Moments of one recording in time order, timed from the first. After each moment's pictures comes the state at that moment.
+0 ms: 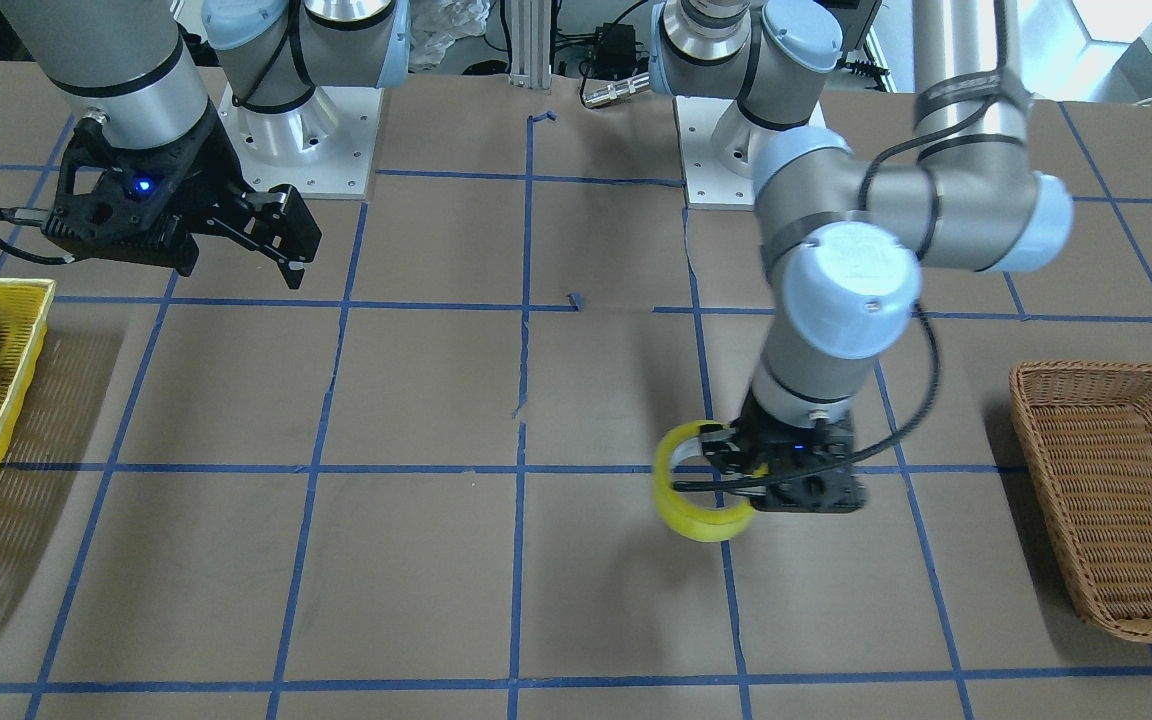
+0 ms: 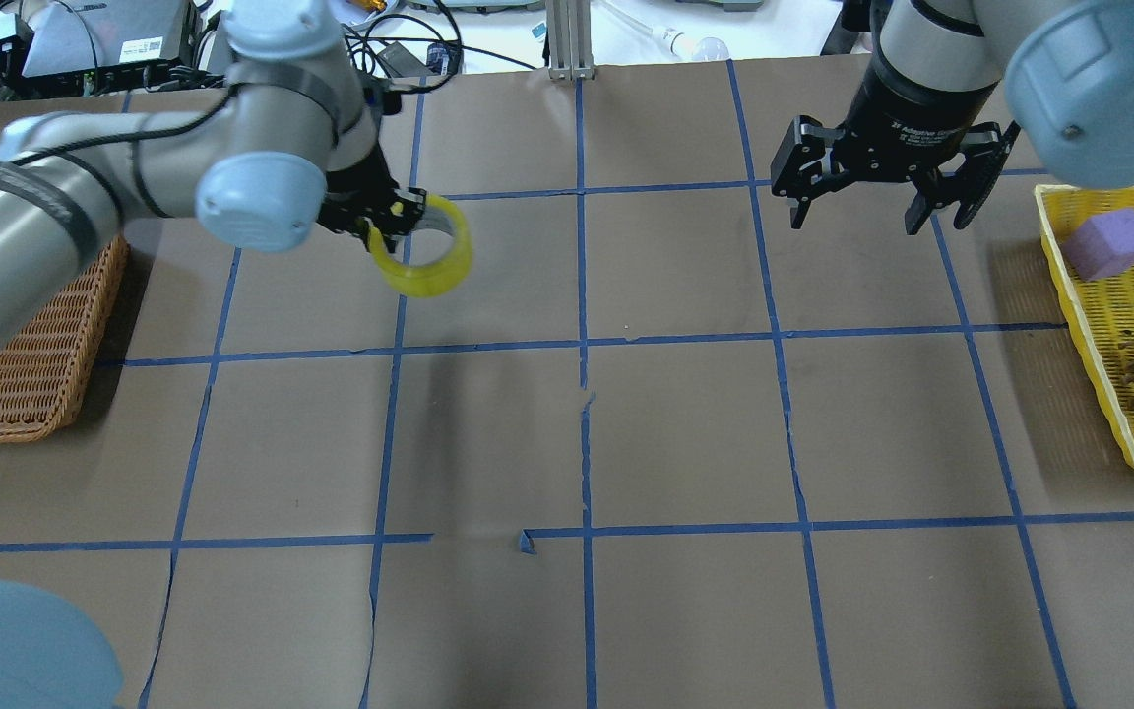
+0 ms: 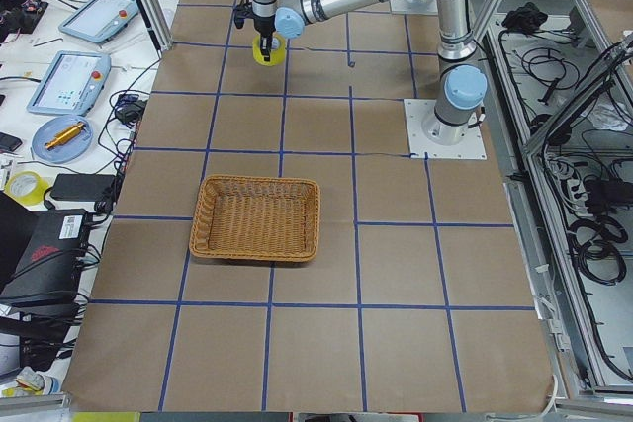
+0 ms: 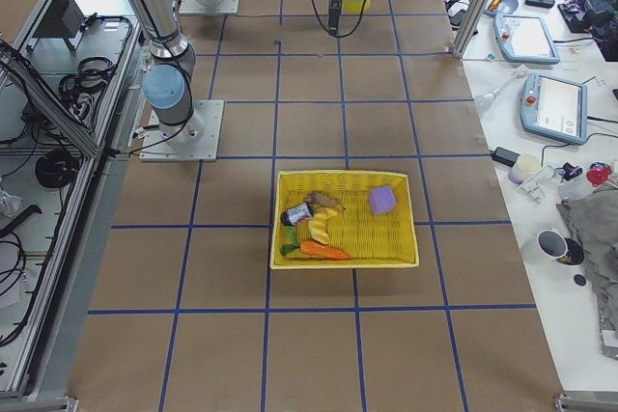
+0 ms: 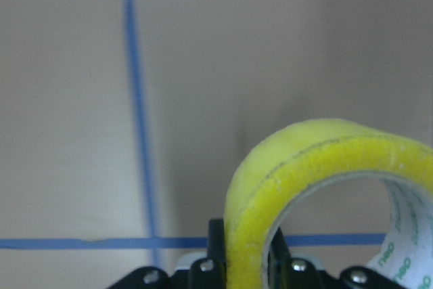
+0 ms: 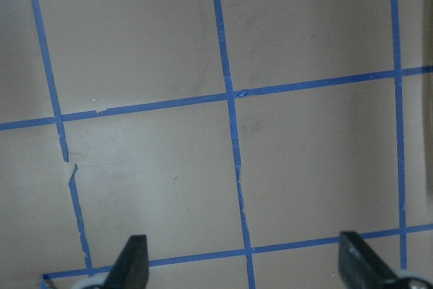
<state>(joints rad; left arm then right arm) -1.55 -1.92 -1.58 -1.17 1.65 0.08 1.59 -1.54 1.57 -1.60 -1.58 0.14</state>
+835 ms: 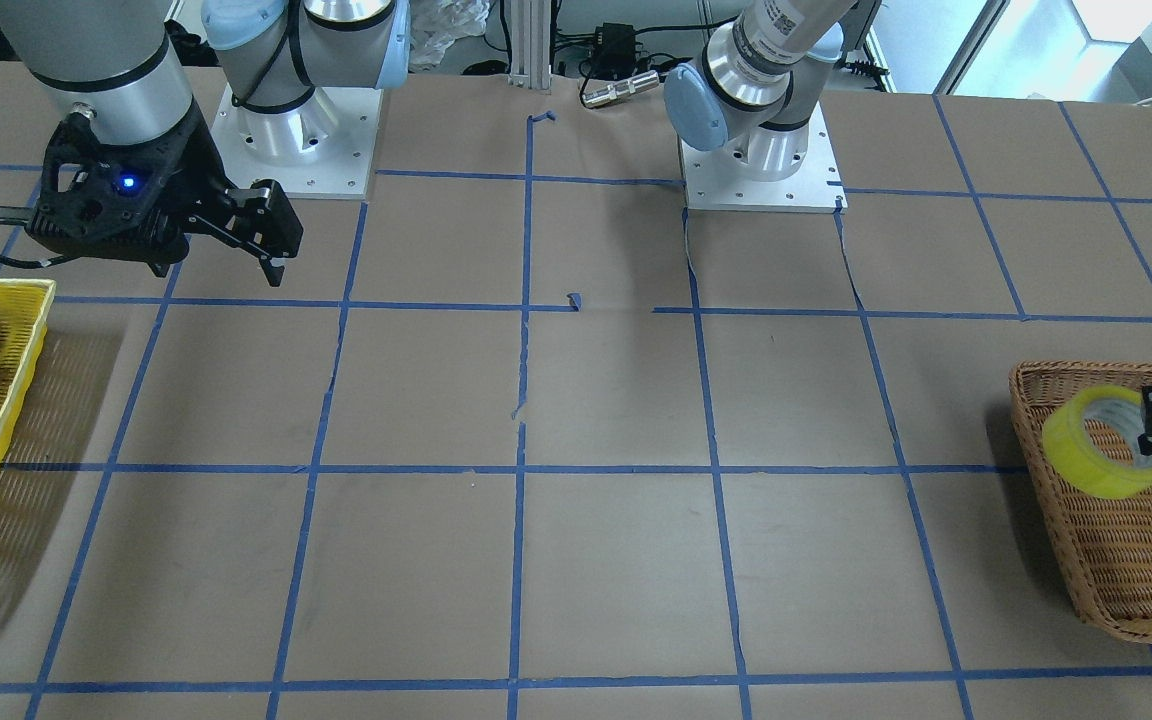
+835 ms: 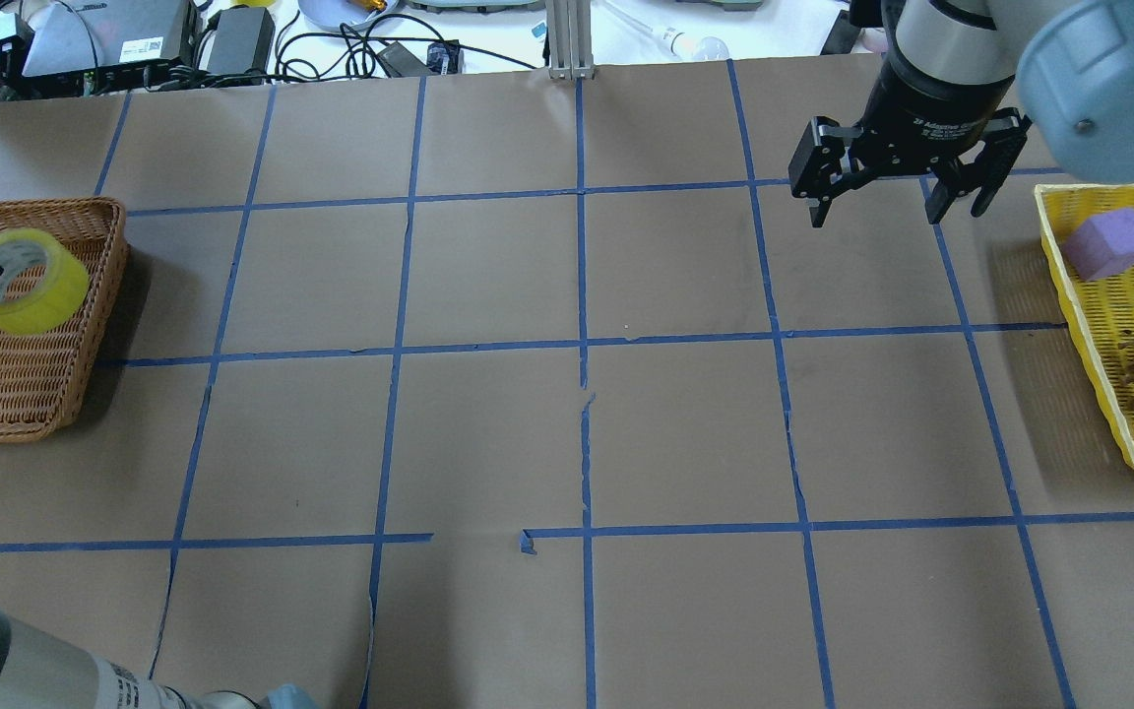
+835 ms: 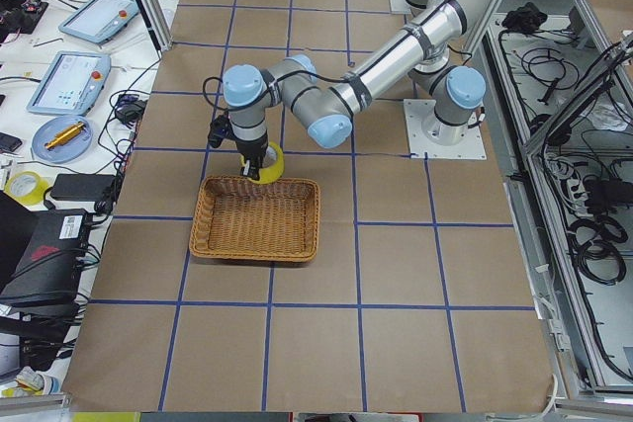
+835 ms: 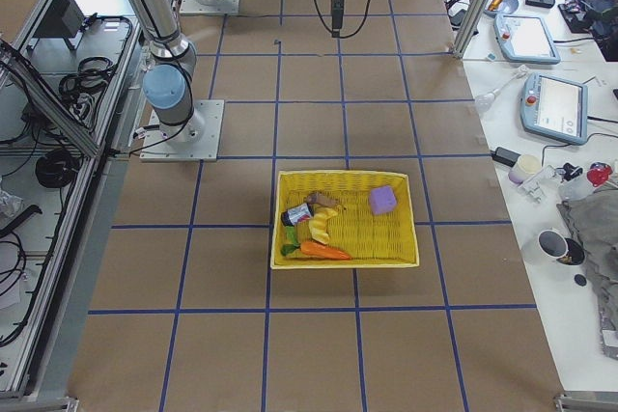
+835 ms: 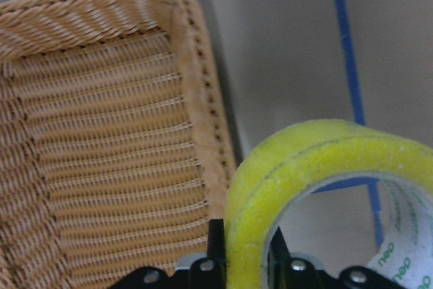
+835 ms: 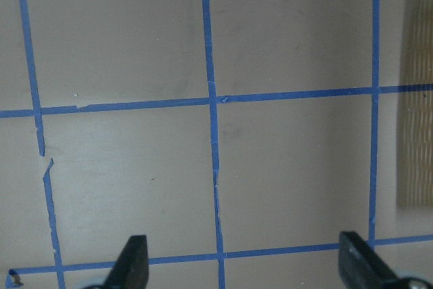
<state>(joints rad) -0.89 -1.98 -1.52 -1.12 1.62 0.93 1.58 -1.55 1.57 -1.60 -1.62 0.06</state>
